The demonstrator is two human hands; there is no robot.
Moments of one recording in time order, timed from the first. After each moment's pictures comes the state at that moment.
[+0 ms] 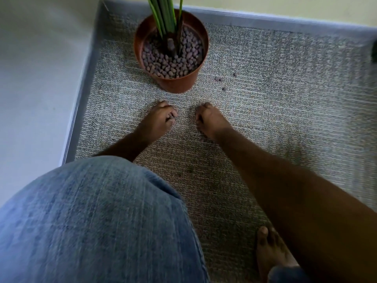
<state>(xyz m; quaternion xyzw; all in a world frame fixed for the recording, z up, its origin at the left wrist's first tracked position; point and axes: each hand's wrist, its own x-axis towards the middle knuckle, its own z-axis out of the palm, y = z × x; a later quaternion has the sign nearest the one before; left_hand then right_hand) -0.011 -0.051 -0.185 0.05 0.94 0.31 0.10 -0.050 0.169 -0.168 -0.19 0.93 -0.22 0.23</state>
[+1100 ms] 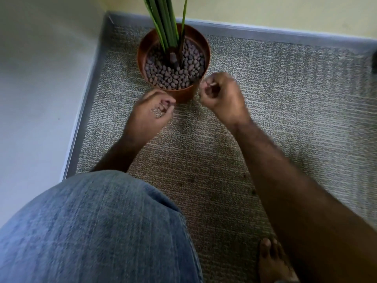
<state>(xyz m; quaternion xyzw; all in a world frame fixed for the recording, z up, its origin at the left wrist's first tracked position) -0.016 -0.056 -0.114 0.08 0.90 0.41 -0.11 -0.085 0.170 -0.073 -0.08 0.84 -0.52 0.10</state>
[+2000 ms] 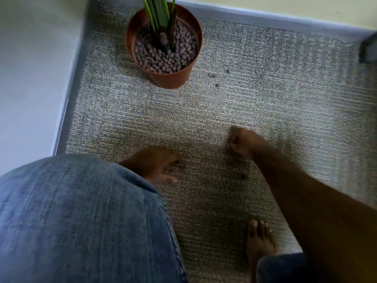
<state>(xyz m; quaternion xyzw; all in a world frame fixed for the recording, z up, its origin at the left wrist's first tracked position) 0.103 -0.044 -0.203 0.31 0.91 0.16 0.20 -0.008 0.288 -0.144 -0.04 0.91 -0.13 0.39</state>
